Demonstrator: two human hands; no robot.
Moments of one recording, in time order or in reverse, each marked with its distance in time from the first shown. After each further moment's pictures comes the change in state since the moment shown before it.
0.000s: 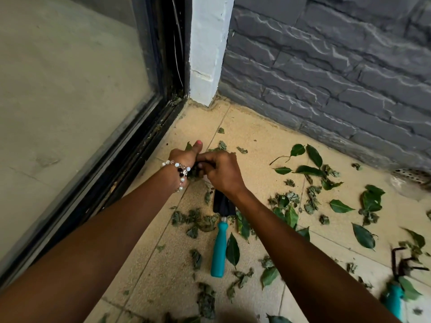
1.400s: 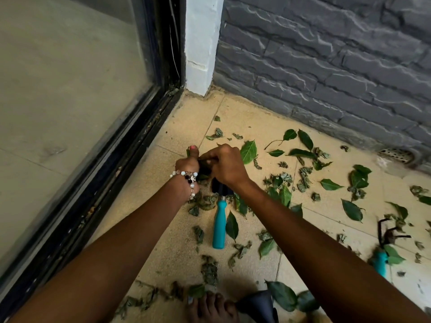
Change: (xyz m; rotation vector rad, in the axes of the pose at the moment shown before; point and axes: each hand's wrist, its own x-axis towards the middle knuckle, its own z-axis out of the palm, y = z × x) left_hand -0.057 -0.038 0.003 -0.169 -0.013 -0.097; right_hand -0.033 -0.025 -0.013 -0.228 -0.053 0.145
